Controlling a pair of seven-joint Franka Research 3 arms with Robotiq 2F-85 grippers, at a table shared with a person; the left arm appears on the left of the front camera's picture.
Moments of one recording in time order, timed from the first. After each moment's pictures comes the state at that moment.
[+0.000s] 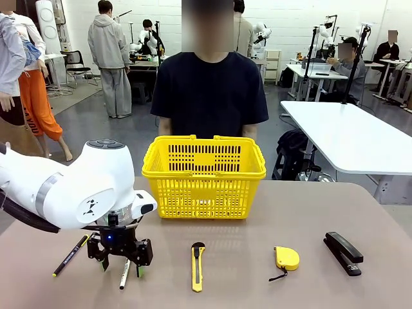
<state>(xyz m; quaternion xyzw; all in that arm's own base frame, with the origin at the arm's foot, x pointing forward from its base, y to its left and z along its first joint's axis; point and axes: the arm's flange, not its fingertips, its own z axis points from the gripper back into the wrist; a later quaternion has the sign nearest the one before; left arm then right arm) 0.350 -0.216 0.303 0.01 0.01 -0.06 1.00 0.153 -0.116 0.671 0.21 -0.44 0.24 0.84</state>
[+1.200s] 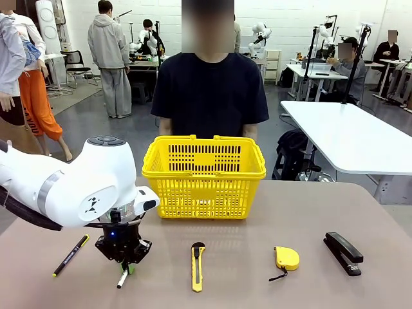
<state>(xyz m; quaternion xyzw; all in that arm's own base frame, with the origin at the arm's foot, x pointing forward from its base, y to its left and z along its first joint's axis) 0.354 -0.222 0.309 0.01 -0.01 -0.06 1.00 0.153 -0.116 0.671 0.21 -0.44 0.24 0.84</state>
